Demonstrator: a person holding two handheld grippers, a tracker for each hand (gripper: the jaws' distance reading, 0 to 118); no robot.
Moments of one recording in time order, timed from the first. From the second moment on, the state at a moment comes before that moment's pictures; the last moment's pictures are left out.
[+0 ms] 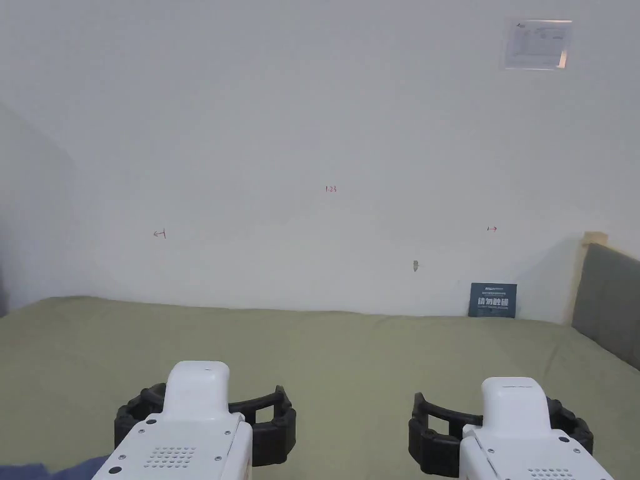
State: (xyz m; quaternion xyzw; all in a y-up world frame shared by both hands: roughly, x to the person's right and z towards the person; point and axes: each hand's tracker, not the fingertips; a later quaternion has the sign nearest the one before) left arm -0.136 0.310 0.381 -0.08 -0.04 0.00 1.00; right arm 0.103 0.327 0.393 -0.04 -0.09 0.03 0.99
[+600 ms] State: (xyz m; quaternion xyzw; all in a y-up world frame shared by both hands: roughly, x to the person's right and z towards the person) left arm -0.135 0.315 0.386 -0.07 -0.04 0.01 1.00; right arm 0.105 0.326 0.392 -0.05 -0.08 0.04 0.99
